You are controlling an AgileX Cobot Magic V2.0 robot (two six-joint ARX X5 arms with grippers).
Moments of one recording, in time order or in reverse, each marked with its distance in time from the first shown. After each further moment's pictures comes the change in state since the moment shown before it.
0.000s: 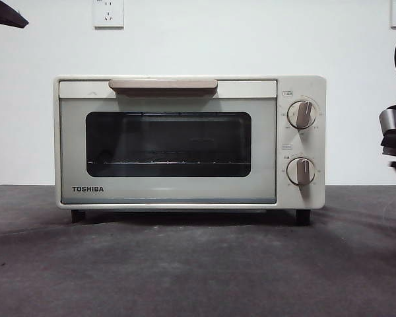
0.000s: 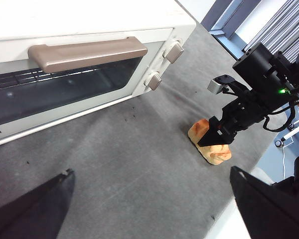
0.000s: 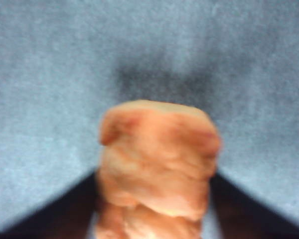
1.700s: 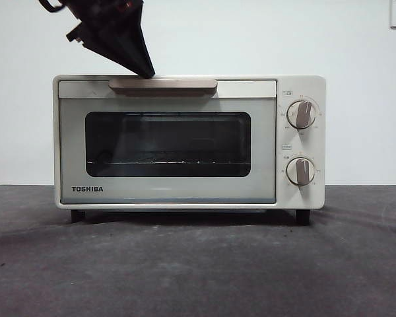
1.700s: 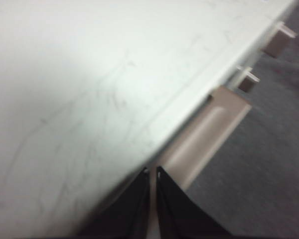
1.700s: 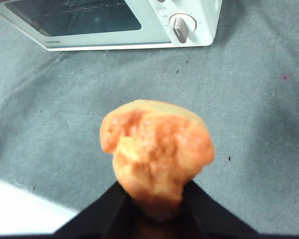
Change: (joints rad) left arm -0.194 0.761 0.523 0.017 -0.385 0.383; right arm 0.000 -0.792 0.147 -0.293 -0.169 0.031
